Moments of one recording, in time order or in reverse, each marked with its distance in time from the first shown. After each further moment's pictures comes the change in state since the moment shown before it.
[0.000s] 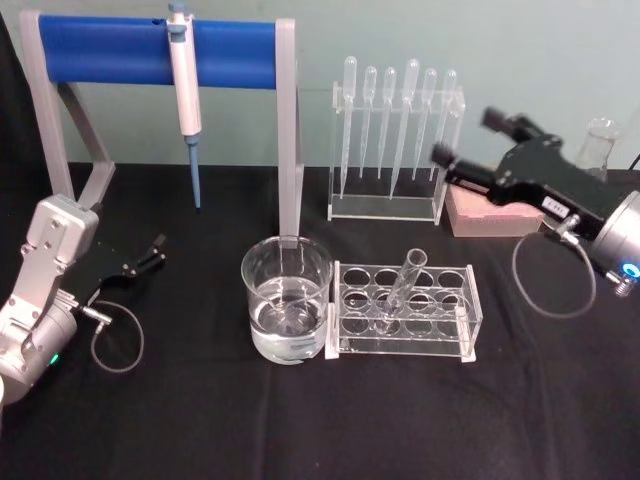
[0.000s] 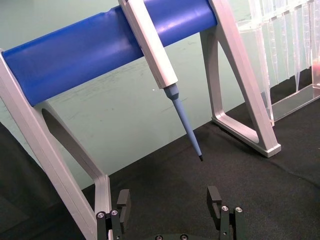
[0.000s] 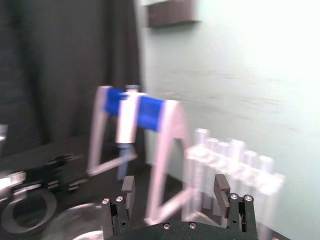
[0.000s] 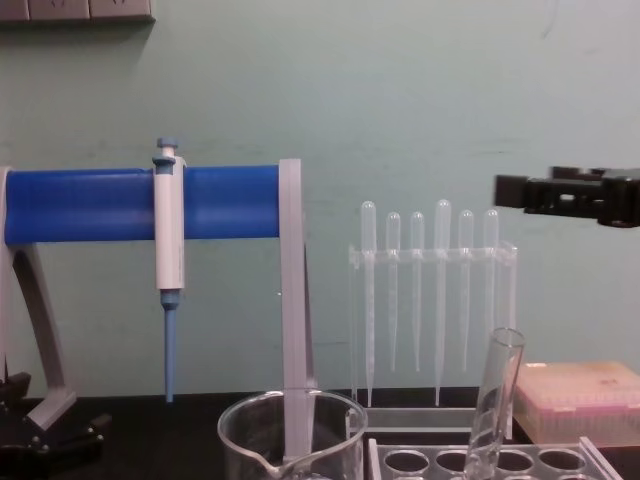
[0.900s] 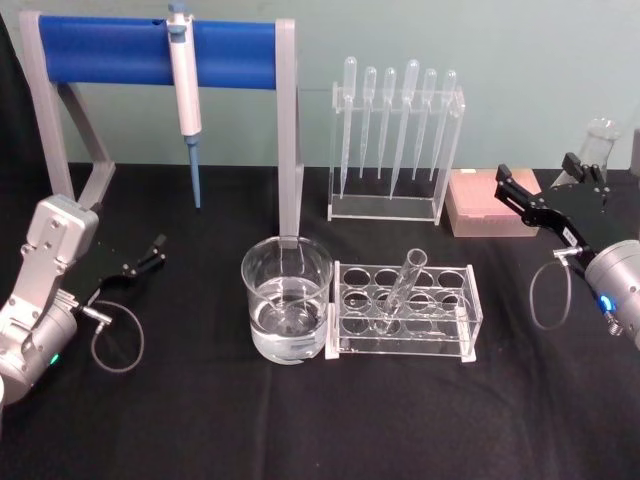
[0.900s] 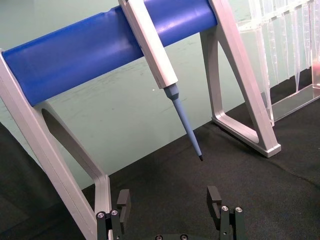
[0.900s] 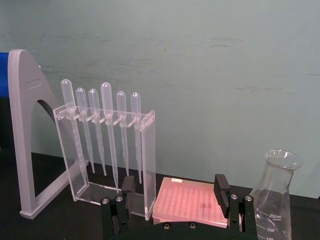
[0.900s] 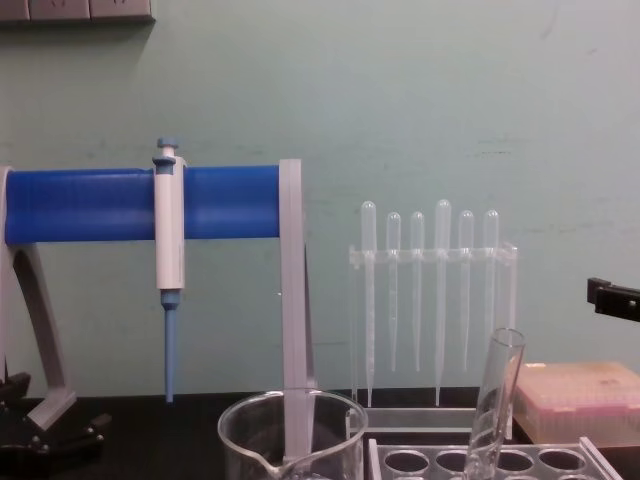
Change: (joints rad) left arm 0.000 0.000 0.000 0.000 0.000 0.000 0.000; right arm -0.091 -0.176 0.055 0.119 -0.239 -0.027 -0.440
